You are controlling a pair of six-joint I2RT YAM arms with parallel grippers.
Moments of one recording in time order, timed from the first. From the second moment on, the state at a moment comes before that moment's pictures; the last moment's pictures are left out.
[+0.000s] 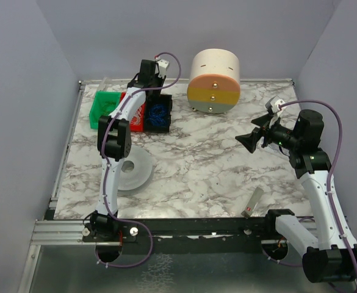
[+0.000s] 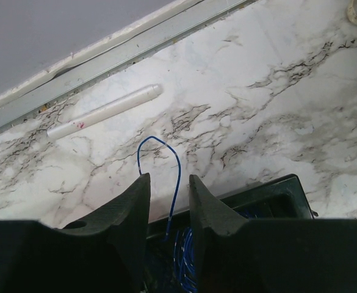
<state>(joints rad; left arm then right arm) -0.24 2.44 2.23 -0.41 0.06 0.20 0.01 0.91 0.94 -0.36 -0.79 -0.24</state>
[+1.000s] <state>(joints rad) -0.22 2.14 2.11 -0.46 0.01 0.09 0.02 0.95 0.93 -0.36 -0.83 -0.24</state>
